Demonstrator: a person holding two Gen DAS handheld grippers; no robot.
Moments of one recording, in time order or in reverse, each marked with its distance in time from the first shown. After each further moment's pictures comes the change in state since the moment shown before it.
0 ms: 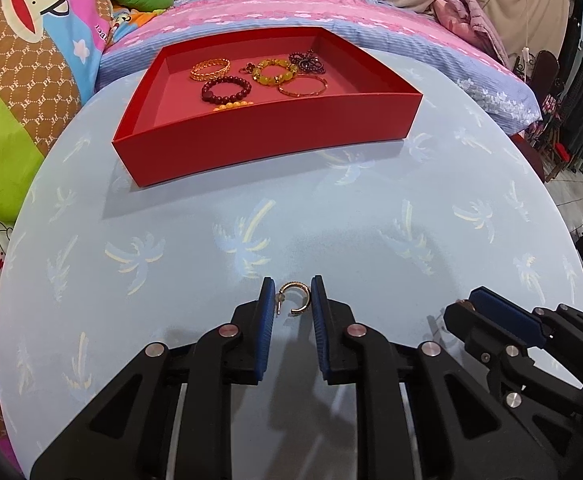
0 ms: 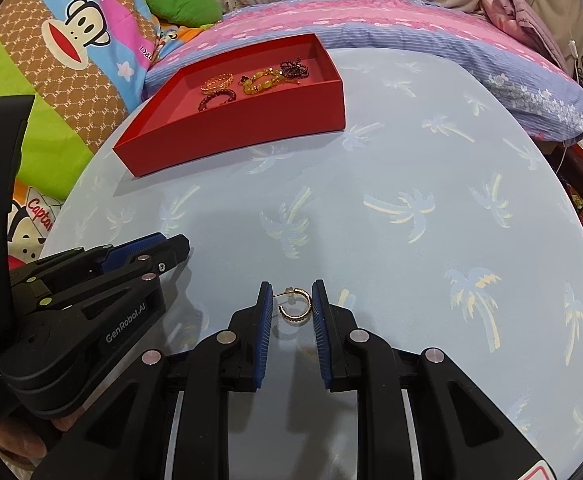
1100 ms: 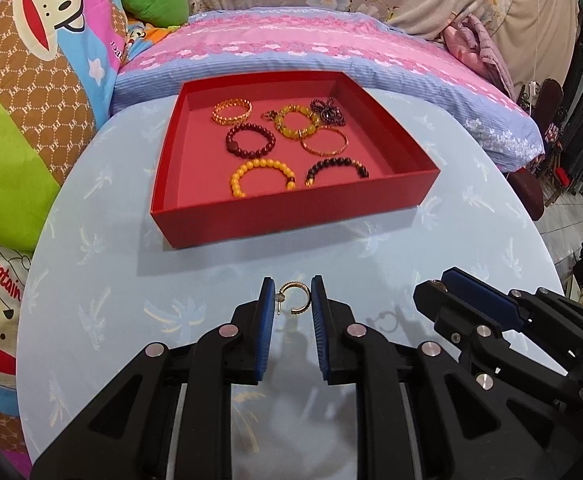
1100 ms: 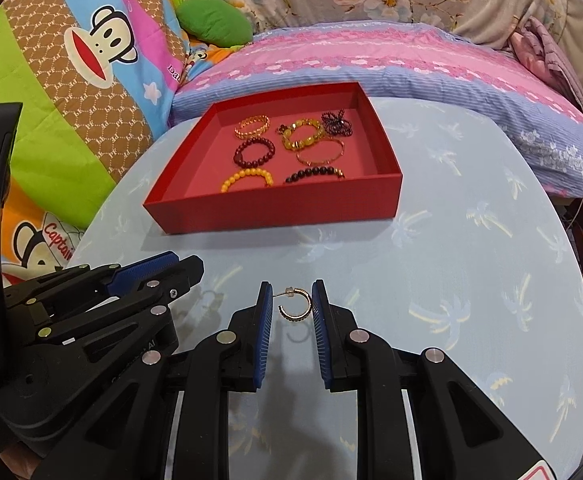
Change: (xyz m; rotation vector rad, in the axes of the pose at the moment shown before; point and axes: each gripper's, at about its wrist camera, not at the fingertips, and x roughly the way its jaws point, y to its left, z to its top) left arm -0.023 0.022 0.042 -0.045 -0.067 -0.001; right arm -0.002 0.031 0.062 -0.077 -0.080 0.048
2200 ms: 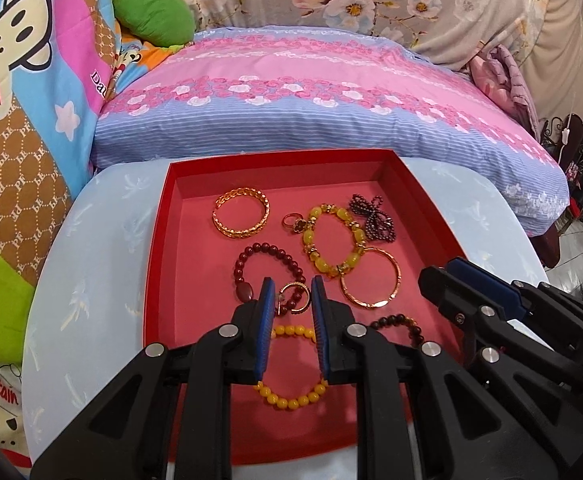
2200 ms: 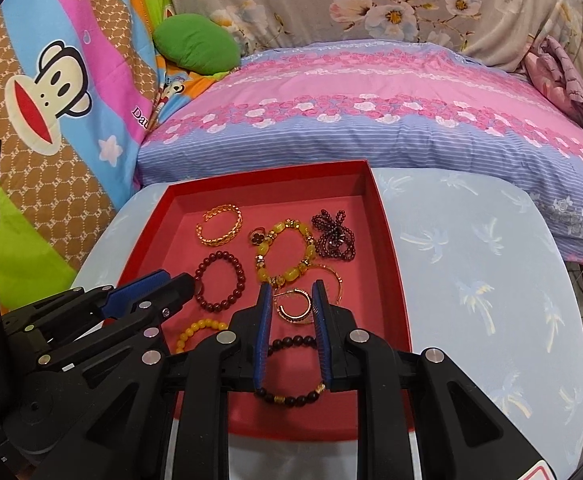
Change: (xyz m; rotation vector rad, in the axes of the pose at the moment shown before) left arm 0.079 0.031 0.126 -0.040 -0.052 0.019; right arm 0.087 -0.018 0.135 0.006 -0.051 -0.012
